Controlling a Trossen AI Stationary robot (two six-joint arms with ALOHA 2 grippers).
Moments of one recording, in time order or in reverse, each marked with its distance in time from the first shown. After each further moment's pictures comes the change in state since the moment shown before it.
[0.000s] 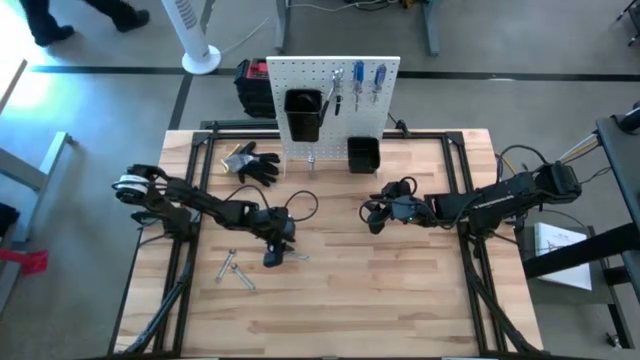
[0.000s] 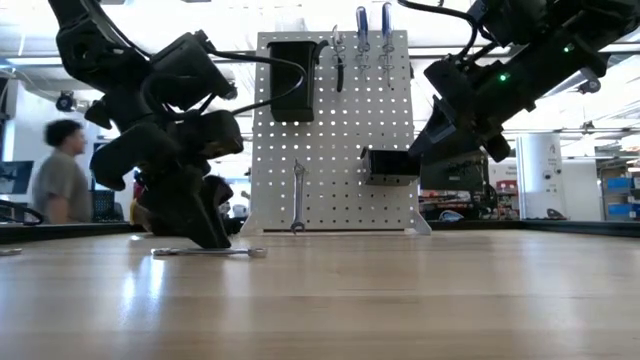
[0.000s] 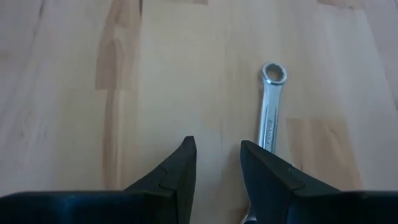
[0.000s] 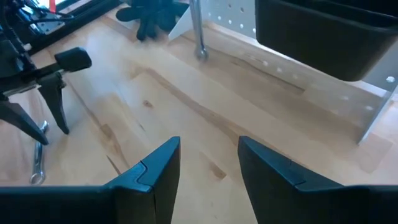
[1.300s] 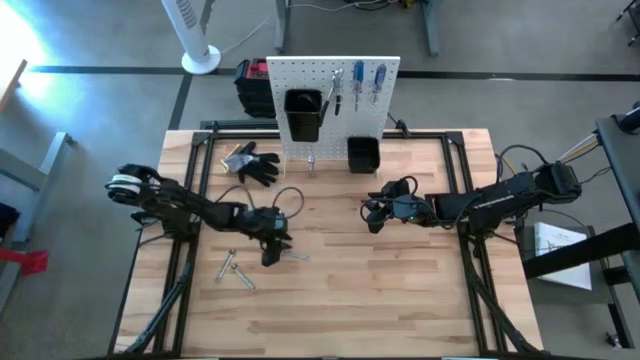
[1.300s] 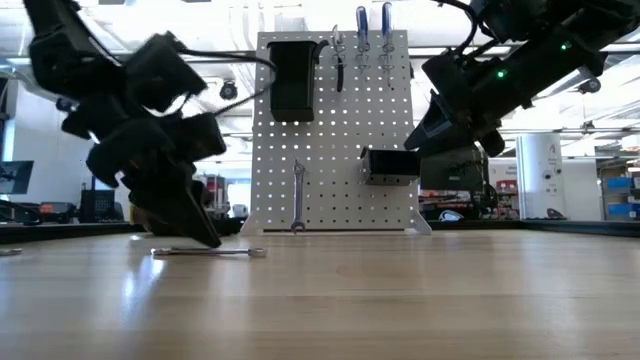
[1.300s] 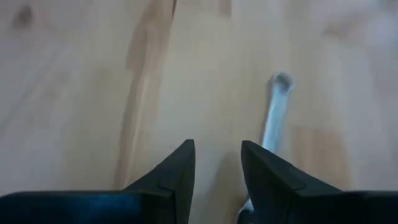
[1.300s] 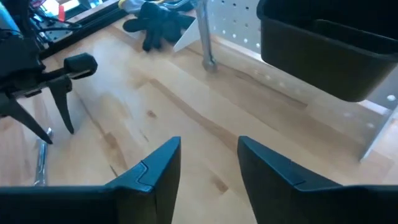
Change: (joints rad) left arm 0.001 -0.079 -0.125 0.202 -0.052 -0.164; right arm -0.002 0.000 0.000 0.047 0.013 -0.051
